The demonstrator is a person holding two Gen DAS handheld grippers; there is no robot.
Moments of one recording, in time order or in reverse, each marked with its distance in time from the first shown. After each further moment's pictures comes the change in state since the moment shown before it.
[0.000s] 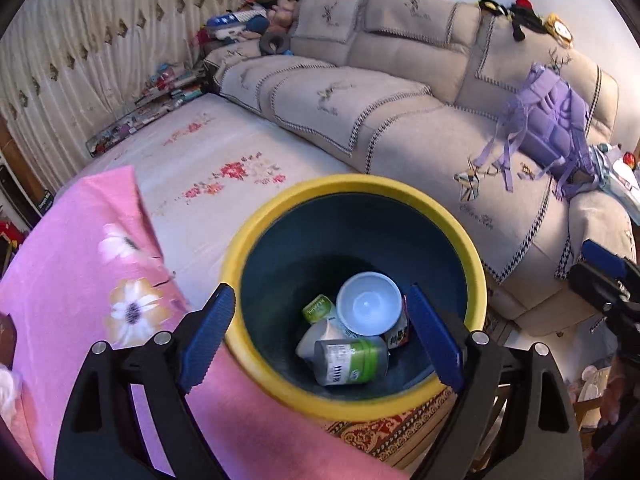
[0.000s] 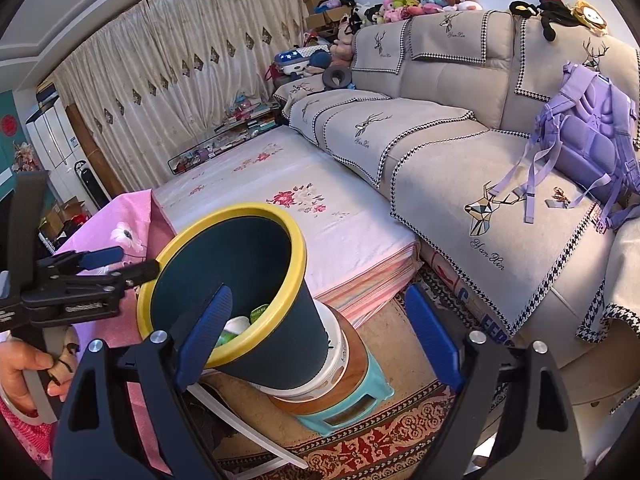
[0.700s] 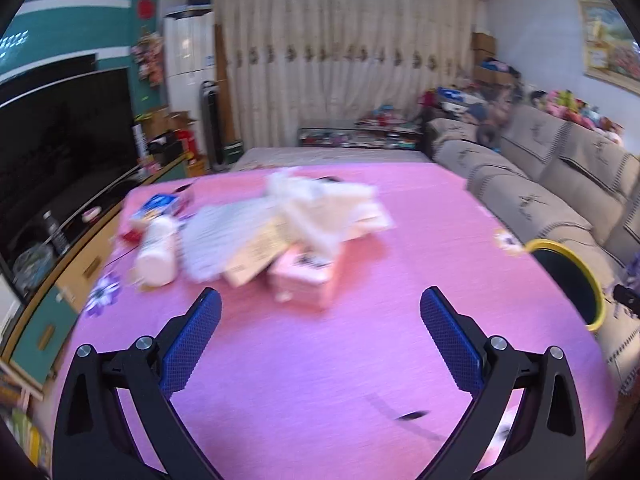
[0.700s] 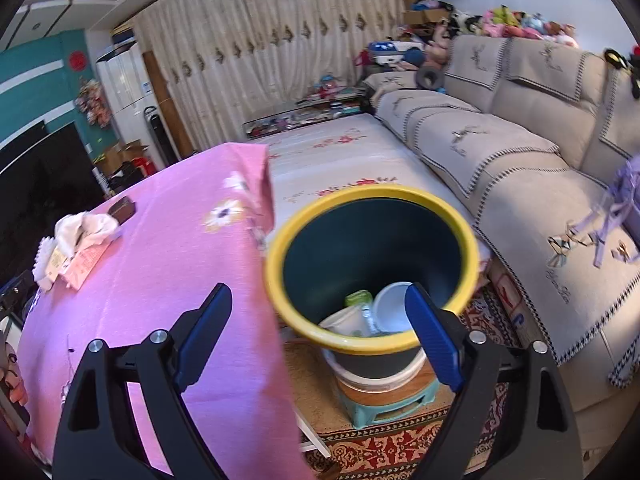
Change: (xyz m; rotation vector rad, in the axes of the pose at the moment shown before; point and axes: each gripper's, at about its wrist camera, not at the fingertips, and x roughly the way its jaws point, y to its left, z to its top) left arm -0.235 0.202 -0.236 -0.544 -0.233 0.549; right arm -0.004 0.145 -0.020 -0.240 0.053 0.203
